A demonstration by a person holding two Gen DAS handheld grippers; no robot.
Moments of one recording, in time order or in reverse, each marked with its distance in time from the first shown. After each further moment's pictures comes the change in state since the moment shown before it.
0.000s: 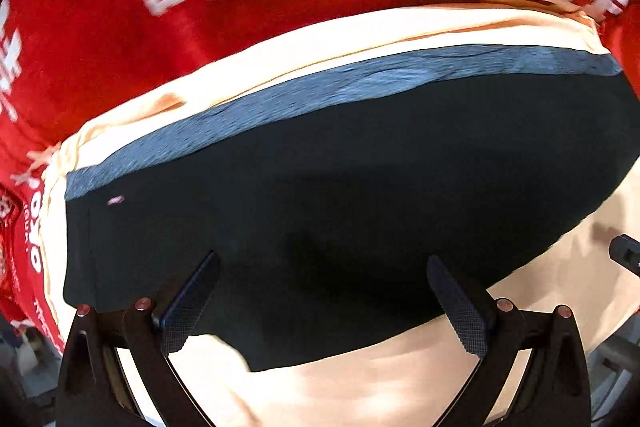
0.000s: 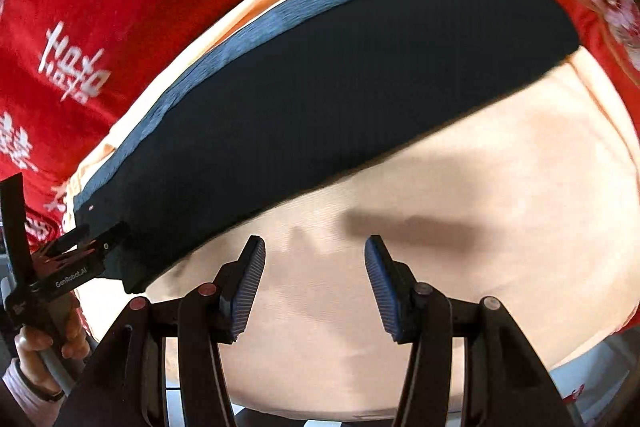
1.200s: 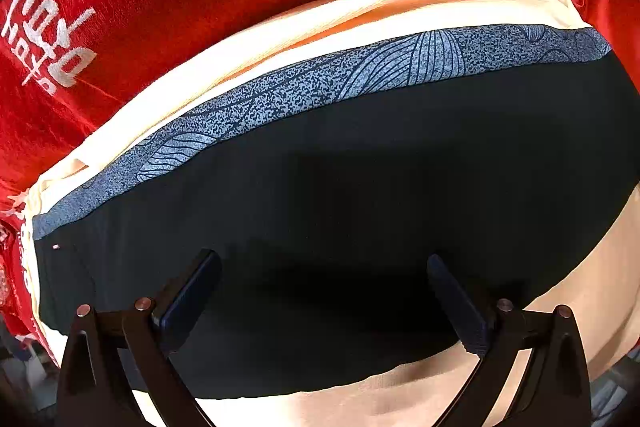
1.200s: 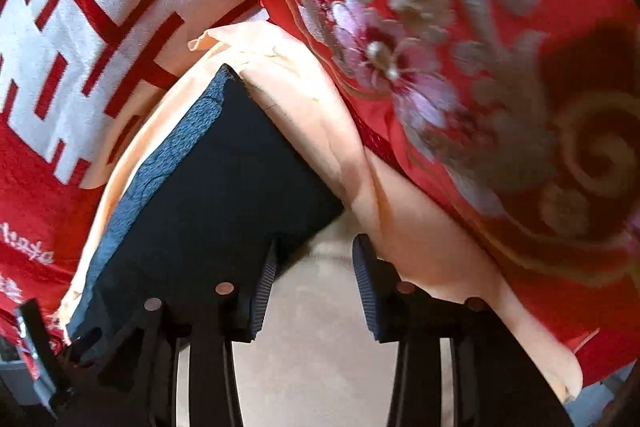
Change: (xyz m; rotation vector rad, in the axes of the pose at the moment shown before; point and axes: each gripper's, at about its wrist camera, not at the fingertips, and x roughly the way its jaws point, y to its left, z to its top) left arm 0.042 -0.139 0.050 0.040 -0.001 0.021; right arm -0.045 -0.169 0.085 0.248 -0.193 -0.057
